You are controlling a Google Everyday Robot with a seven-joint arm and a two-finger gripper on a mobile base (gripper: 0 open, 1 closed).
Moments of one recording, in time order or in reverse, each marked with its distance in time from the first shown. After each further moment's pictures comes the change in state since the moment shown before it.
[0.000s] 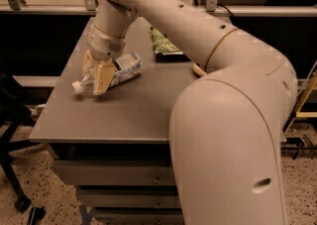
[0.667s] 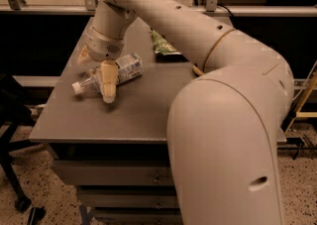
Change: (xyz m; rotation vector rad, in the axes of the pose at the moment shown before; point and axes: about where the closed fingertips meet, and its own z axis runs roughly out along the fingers) arm -0.001 -0.003 0.002 0.006 -0.003 -0.001
